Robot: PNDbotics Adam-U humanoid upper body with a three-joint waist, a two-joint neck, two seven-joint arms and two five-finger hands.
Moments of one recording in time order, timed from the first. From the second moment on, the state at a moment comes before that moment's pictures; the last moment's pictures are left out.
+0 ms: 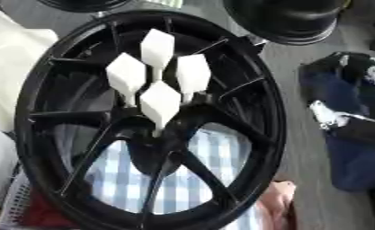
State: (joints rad) left arm -0.25 0.35 0.06 -1.98 0.09 0.09 0.20; right arm -0.22 -0.96 0.06 -1.98 -0.01 -0.19 0.13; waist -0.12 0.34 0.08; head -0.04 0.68
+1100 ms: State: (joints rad) left arm -0.26 0.36 0.03 -1.98 0.09 0.10 0.18; right arm -0.50 -1.11 0.22 -1.99 0.05 0.06 0.43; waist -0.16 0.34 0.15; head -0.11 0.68
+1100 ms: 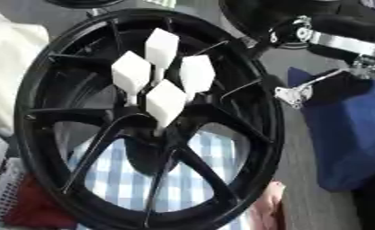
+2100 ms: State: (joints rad) left arm -0.26 0.36 0.03 -1.98 0.10 0.11 0.18; right arm -0.67 -1.02 0.31 -1.99 -0.01 0.26 0.49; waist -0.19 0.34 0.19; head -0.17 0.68
